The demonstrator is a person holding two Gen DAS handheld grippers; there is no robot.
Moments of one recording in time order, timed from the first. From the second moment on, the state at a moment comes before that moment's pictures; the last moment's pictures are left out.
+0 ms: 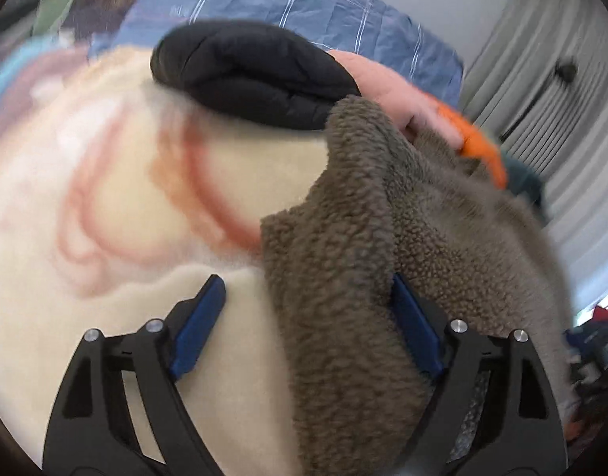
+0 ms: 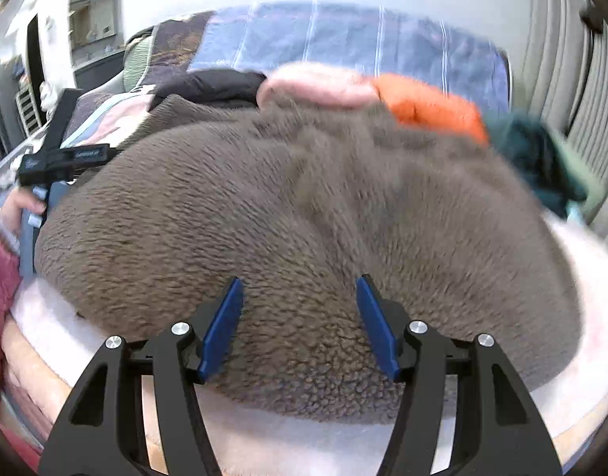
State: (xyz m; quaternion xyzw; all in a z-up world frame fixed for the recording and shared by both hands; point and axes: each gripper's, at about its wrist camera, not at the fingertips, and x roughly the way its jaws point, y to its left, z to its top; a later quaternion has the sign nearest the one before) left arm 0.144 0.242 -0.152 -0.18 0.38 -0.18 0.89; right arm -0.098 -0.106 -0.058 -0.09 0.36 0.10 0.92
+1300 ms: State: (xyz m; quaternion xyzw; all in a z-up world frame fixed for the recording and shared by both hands) left arm 0.129 0.259 -0.167 -0.26 0.34 -0.29 0.85; right arm -0.134 0.126 -0.127 -0.52 0.17 0.25 0.80
